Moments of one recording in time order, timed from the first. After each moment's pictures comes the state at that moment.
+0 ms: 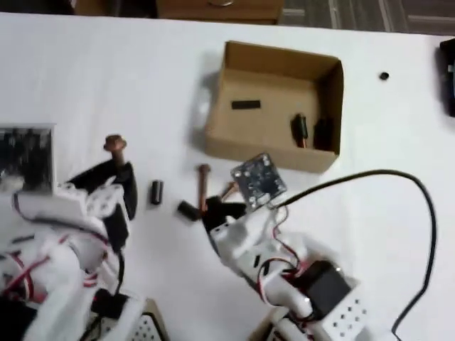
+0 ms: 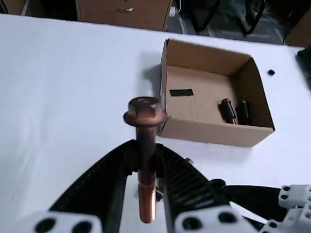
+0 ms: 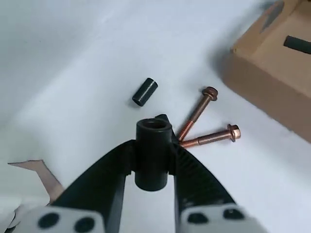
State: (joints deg) left arm 6.9 -65.9 13.7 90.3 16.3; right arm -46.1 -71.7 56.3 64.4 -8.8
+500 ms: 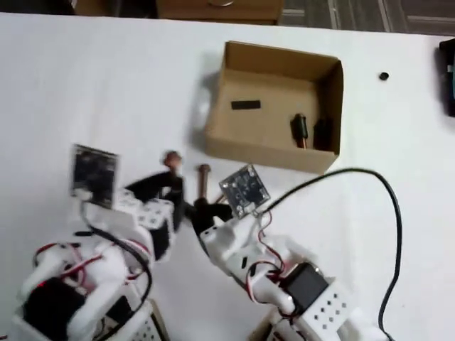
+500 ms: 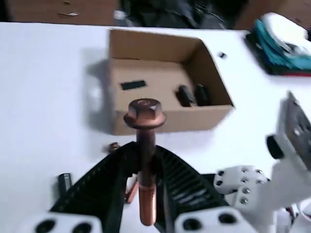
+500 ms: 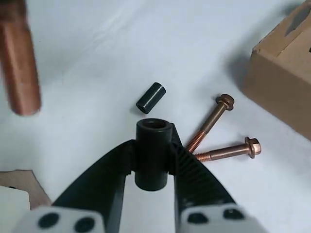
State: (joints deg) left arm 23.7 -76.4 41.9 72.2 18.7; right arm -47.3 -76.9 73.1 48.6 -8.7
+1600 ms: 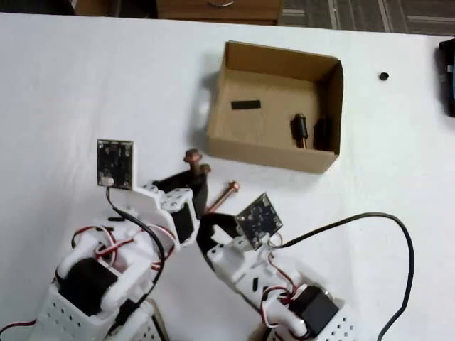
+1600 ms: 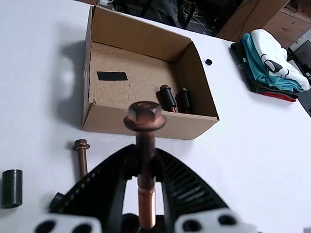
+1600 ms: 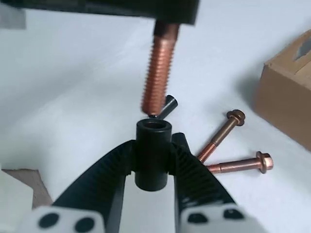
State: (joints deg) left arm 25.1 -76.1 54.2 56.9 31.4; right arm -50.1 -101.9 86.8 50.6 -6.9
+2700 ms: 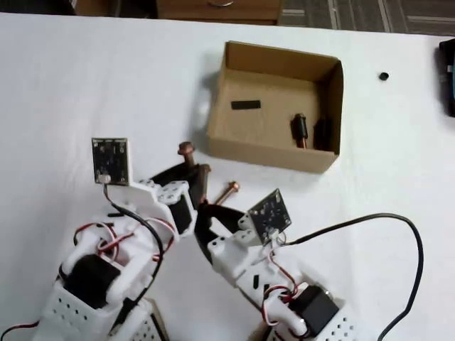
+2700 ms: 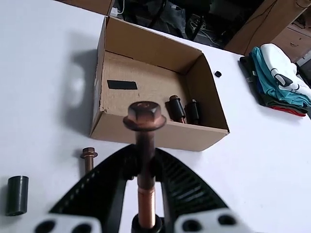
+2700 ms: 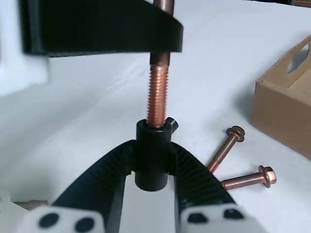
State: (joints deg) left arm 22.8 -76.2 58.4 52.1 31.5; right arm -48.5 -101.9 86.9 45.8 -11.6
